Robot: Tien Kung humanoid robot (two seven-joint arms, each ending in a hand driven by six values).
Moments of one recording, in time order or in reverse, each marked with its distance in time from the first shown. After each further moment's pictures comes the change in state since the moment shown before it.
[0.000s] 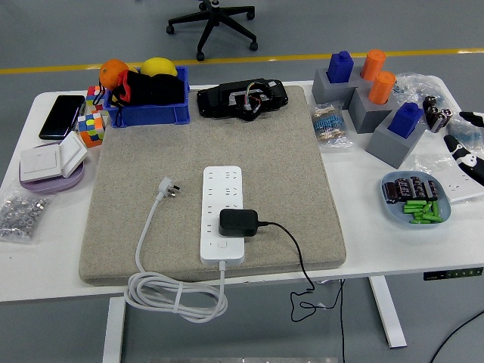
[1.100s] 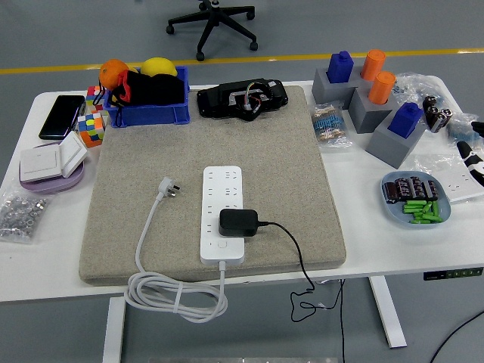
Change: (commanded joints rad) left arm 0.024 0.000 -0.017 0.000 0.020 -0.001 0.003; right arm -0.042 0.028 0.041 0.021 0.022 -0.004 -0.002
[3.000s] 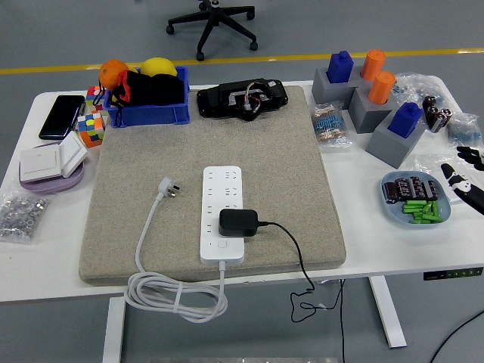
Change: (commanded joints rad) left arm 0.046 0.017 -0.043 0.000 0.039 0.003 -0.004; right arm -0.025 0.048 -0.015 -0.016 -0.032 0.052 -0.110
